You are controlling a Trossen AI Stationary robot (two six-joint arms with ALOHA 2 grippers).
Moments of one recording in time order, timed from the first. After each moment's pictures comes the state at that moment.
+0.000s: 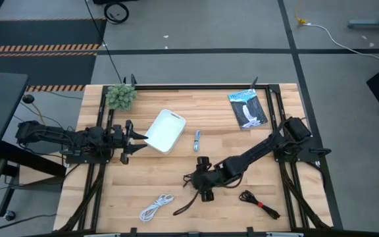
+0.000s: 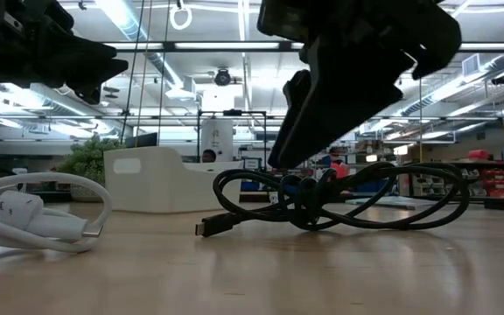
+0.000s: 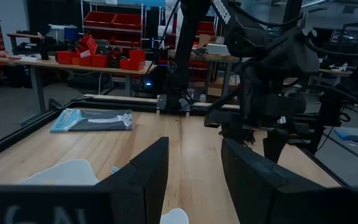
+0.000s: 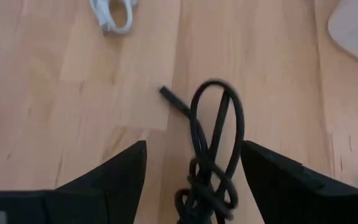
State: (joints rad) left arm -0.11 0.35 0.01 0.41 -0.14 -0.08; right arm 0.43 1.93 1.26 -0.33 0.27 0.24
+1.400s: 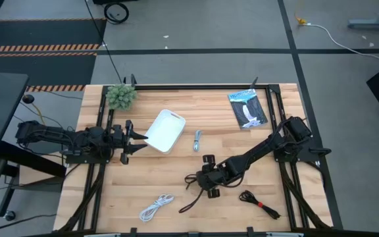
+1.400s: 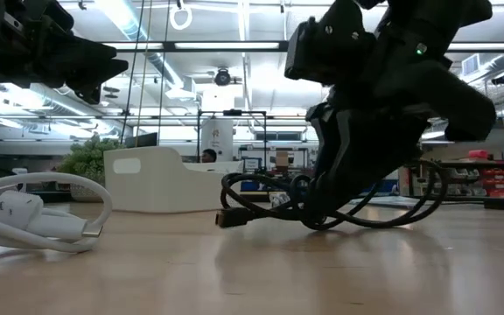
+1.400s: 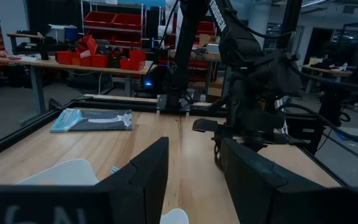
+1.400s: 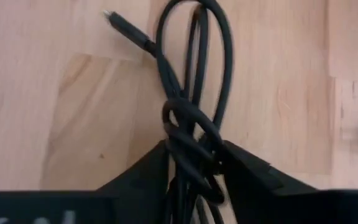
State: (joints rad) left arm -0.11 0.35 0.01 0.41 -0.14 -0.08; right arm 0.42 1.93 1.15 -0.34 0.27 0.22
